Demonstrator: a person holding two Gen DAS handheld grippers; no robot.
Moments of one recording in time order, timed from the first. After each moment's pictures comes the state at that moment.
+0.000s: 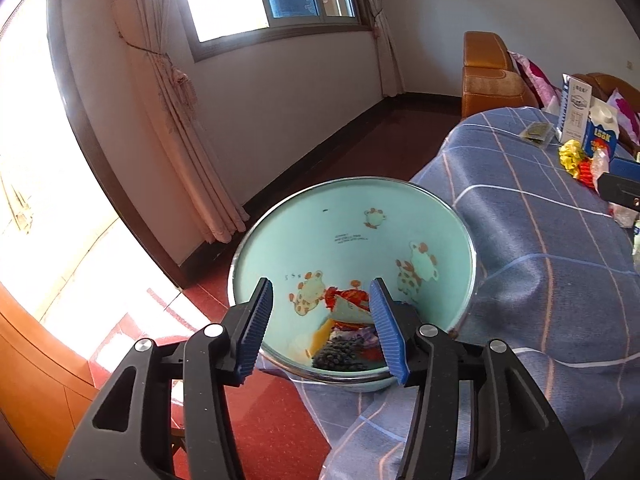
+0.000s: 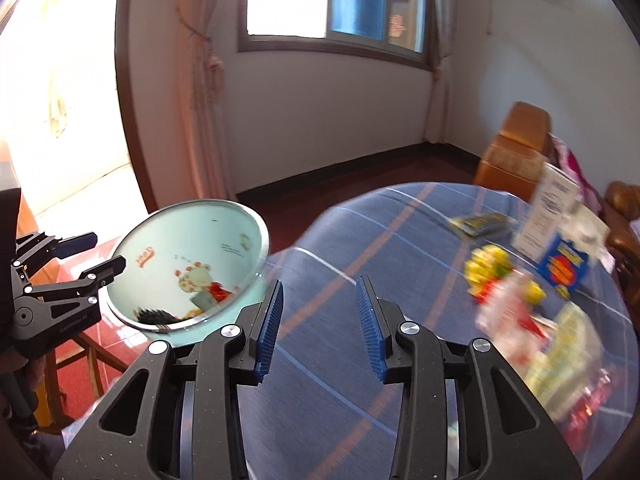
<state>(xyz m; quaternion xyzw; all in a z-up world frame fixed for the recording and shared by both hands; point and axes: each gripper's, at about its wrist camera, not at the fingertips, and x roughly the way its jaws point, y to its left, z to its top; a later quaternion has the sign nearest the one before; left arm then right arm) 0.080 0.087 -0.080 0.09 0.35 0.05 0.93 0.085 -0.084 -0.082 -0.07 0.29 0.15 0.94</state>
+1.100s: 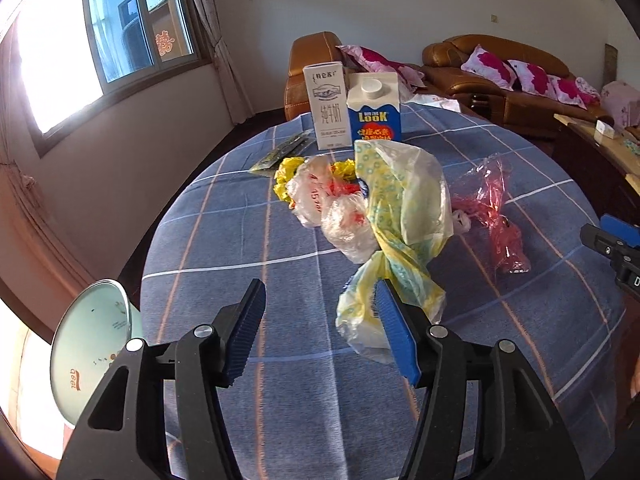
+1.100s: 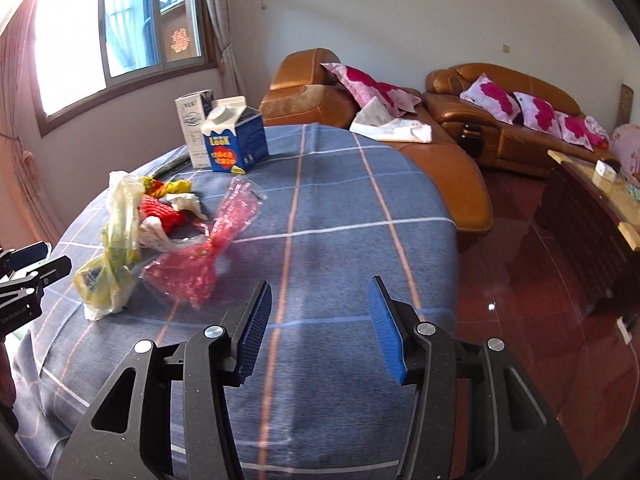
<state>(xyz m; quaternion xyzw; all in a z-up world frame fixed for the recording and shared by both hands) 0.068 -0.186 -0.079 0.17 0.33 -0.18 0.91 -0.049 -0.375 -0.132 0.10 0.29 -0.15 0.94</state>
